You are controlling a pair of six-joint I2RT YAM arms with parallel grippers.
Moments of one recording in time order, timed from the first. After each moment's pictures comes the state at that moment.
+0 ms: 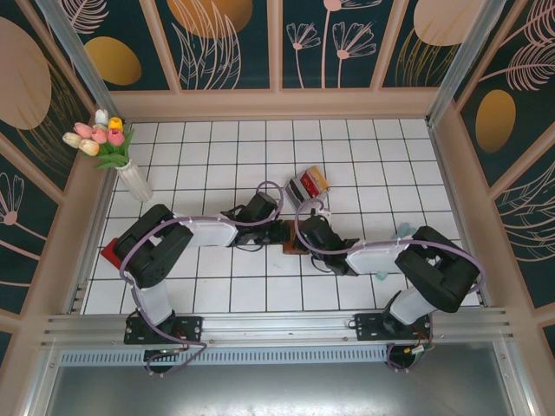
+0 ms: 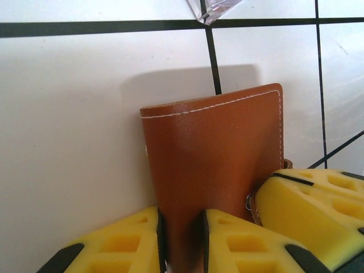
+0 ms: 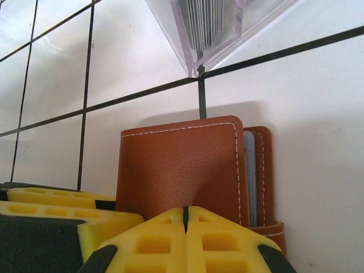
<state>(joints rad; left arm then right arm) -0.79 1.82 0.88 0.04 0.28 -0.79 0.89 1.53 0.49 0.28 0.24 0.93</state>
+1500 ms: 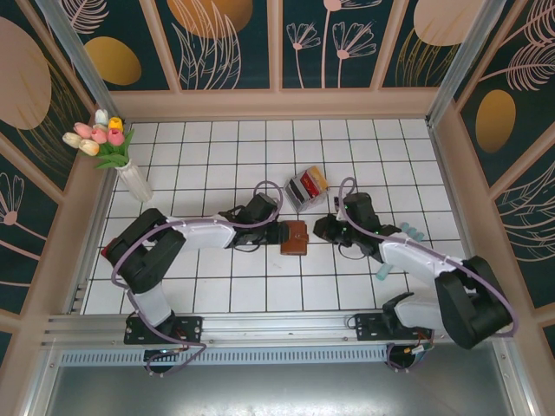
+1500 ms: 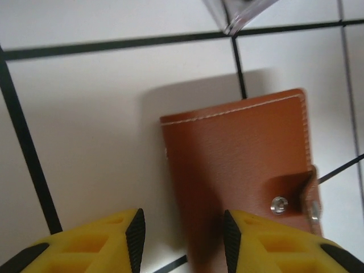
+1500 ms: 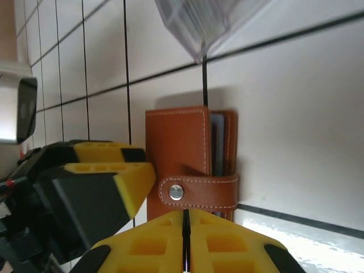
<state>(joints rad) -0.80 1.78 0.89 -0.06 0.15 -0.72 0.49 1.27 0.51 -0.03 -0.42 0.79</state>
